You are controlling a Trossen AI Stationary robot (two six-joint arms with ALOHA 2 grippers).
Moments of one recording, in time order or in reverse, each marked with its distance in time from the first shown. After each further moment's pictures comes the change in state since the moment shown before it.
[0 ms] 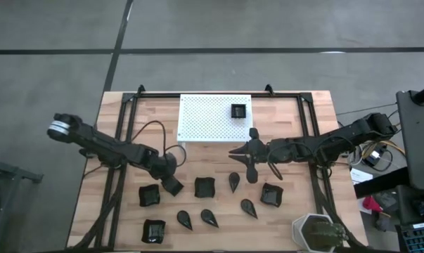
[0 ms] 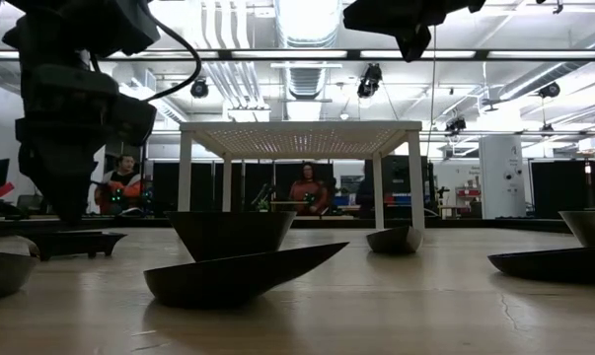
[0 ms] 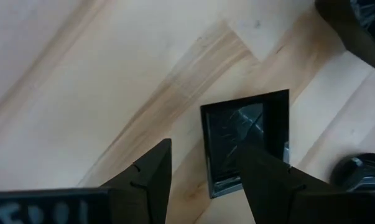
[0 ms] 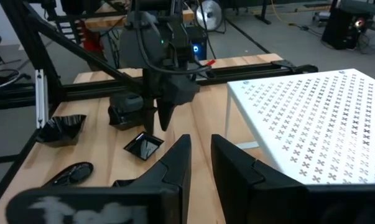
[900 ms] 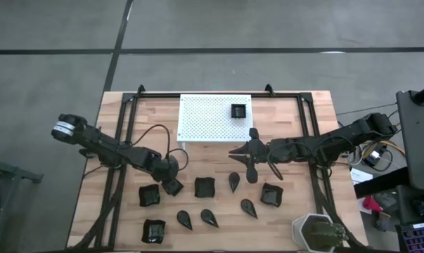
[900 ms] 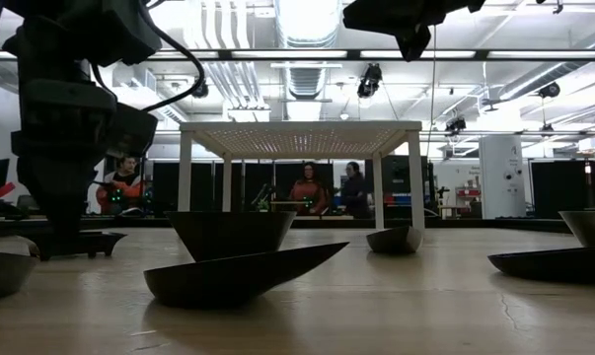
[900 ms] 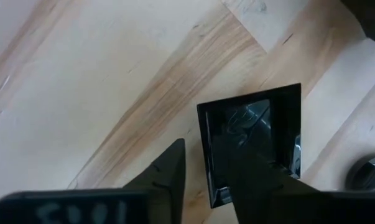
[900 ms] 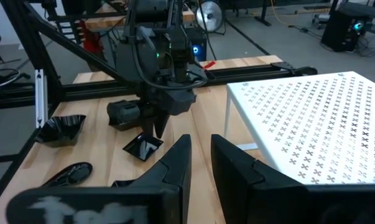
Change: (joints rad) left arm -0.022 0.068 0.000 0.040 0.003 0.006; right arm 0.000 0.000 0.000 0.002 0.000 -0.008
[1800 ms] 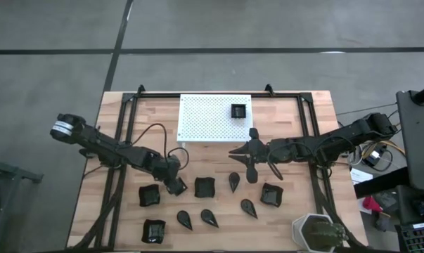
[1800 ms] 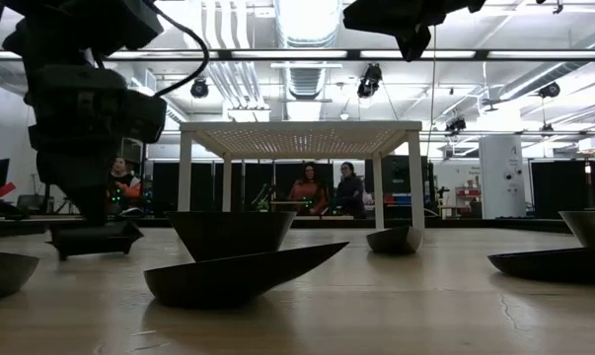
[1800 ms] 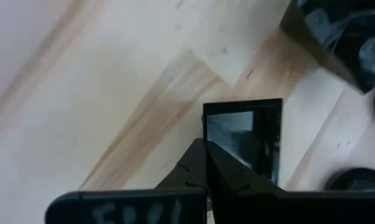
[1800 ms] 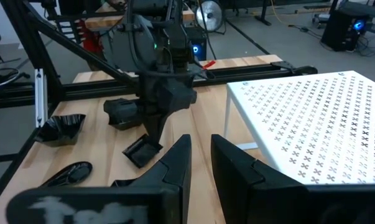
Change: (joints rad) left arm -0.001 -0.025 0.000 0.079 -0.064 0.044; right arm 0.000 0.000 0.000 -0.002 0.000 0.001
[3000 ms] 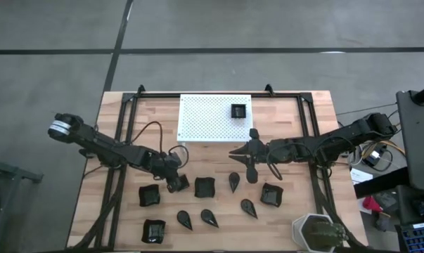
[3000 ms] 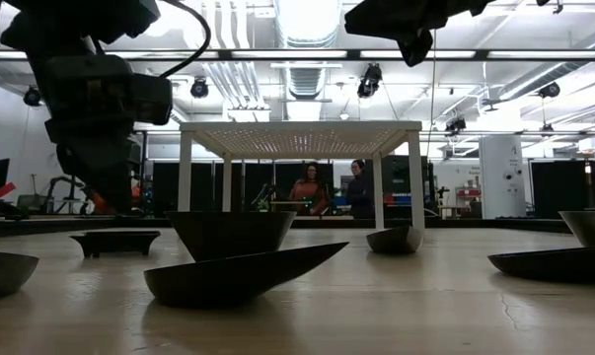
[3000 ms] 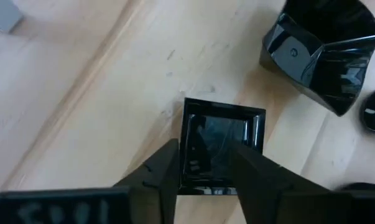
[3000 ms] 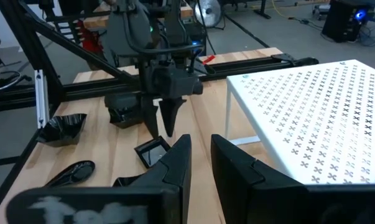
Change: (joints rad) left arm -0.004 -0.030 0.002 0.034 -0.091 0.097; right arm 0.000 0.000 -0.008 -0.006 0.000 0.040
